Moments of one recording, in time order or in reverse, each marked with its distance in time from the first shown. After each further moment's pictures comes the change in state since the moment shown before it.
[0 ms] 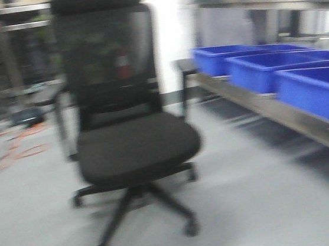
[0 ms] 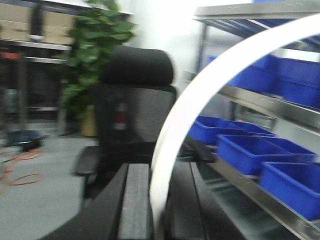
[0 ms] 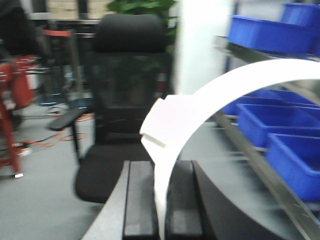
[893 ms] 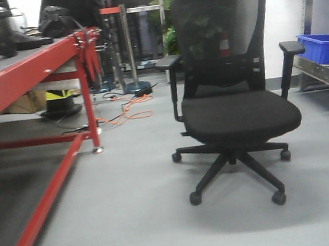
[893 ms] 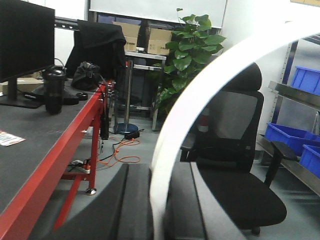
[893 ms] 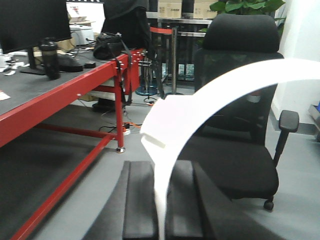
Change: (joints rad) left arm 0.000 0.000 0.000 0.000 0.001 0.000; right arm 0.000 0.000 0.000 0.000 0.006 0.000
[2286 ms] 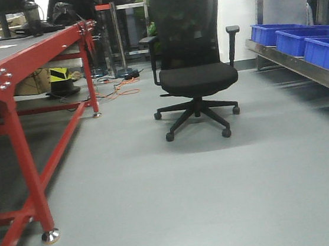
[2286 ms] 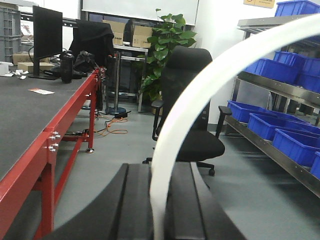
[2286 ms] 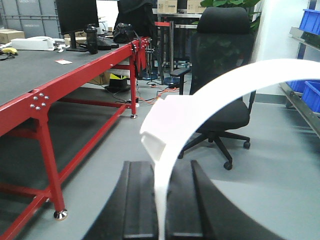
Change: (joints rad) left arm 0.000 0.000 0.000 0.000 0.000 0.000; right arm 0.000 0.000 0.000 0.000 0.000 0.000
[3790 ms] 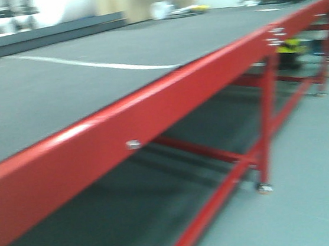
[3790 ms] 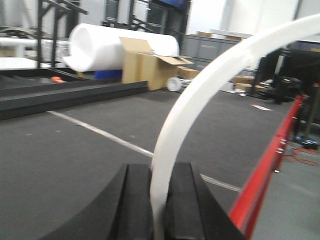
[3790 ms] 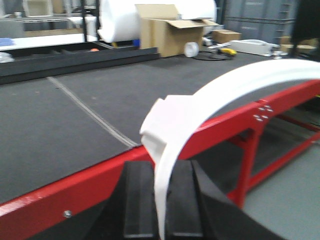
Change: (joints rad) left arm 0.000 0.000 0.000 0.000 0.002 0.000; right arm 0.000 0.002 0.000 0.000 0.000 0.000
